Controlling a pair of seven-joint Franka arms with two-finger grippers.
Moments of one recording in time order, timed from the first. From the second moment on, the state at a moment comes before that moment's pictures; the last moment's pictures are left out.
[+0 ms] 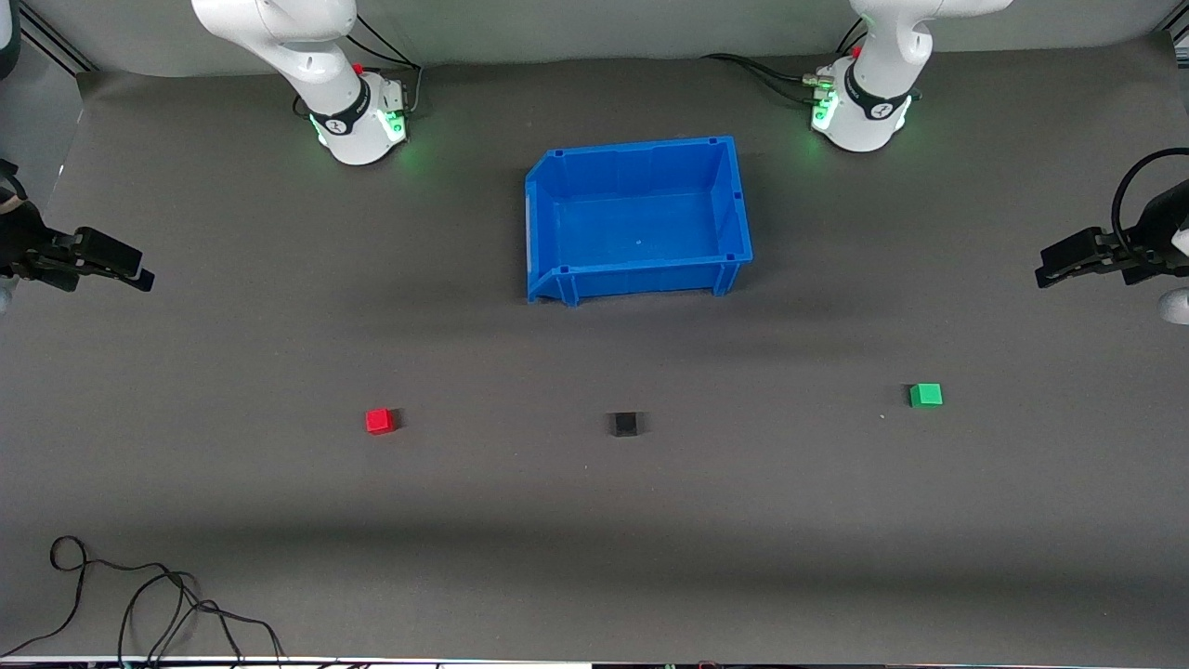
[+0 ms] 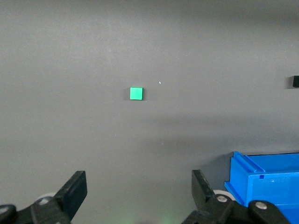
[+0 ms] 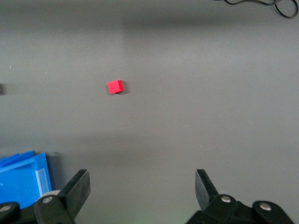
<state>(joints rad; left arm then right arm) -0.01 0.09 0.03 -1.48 -0.02 1.50 -0.02 -0.05 0.03 0.00 -1.53 0.04 1.54 -0.02</state>
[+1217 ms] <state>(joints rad) -0.01 0.13 0.03 -1.62 -0.01 1.66 -0.04 -0.05 0.06 0.00 -1.51 0.04 1.57 0.31</state>
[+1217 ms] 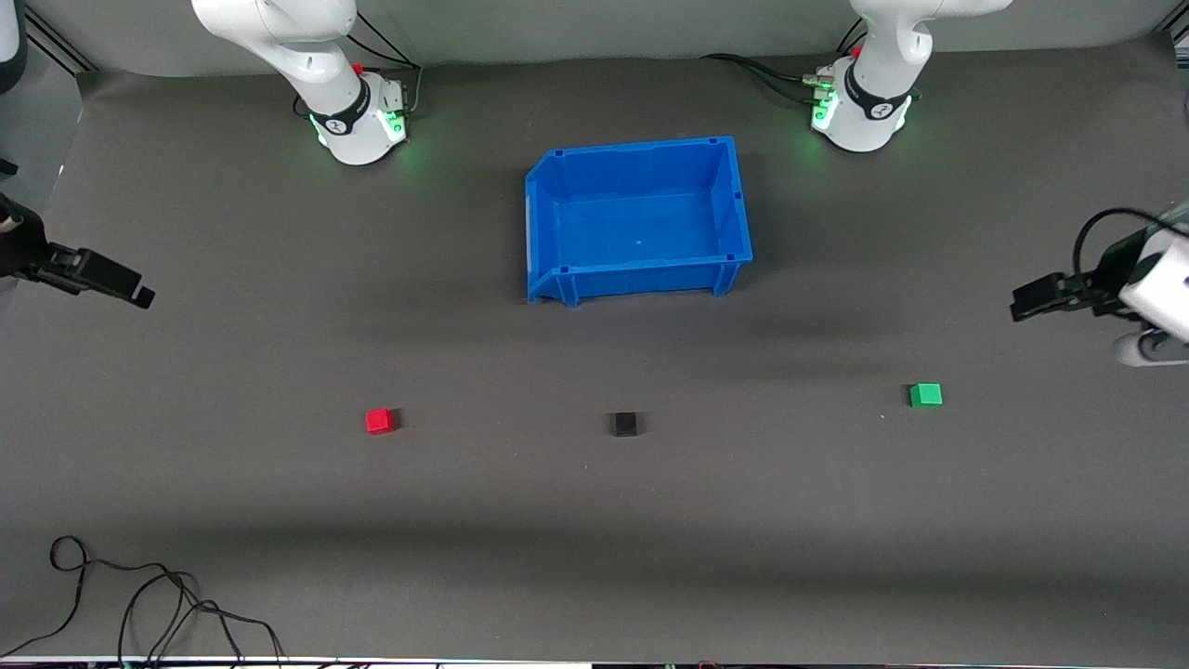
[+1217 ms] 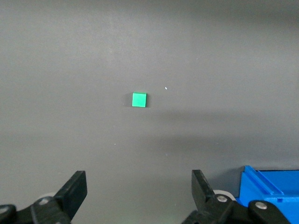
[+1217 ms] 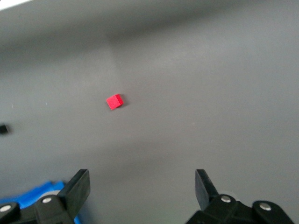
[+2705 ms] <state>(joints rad) 0.02 0.37 0.04 -1.83 -0.01 2.00 -1.00 -0.04 0.38 0.01 -1.58 0.44 1.76 1.46</state>
